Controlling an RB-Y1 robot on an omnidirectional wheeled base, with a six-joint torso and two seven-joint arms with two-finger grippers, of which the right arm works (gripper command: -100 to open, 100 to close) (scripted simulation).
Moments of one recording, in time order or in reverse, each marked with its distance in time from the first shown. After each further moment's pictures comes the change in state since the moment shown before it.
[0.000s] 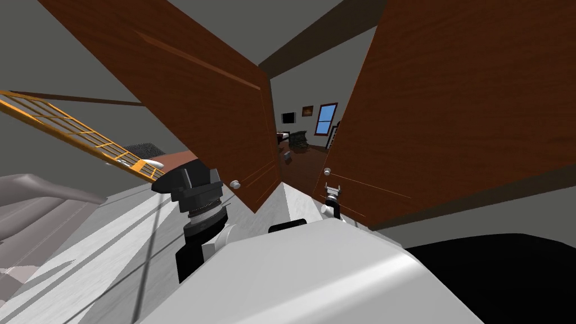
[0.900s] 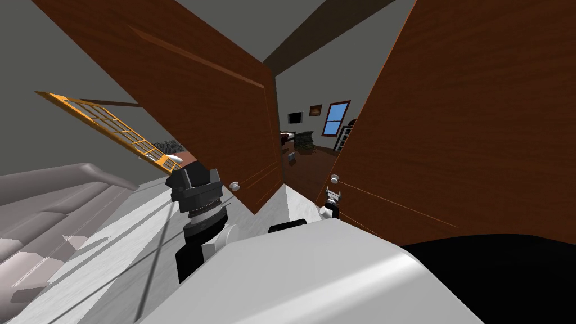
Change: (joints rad) arm -0.059 0.005 -0.040 0.186 -0.080 -0.052 -0.150
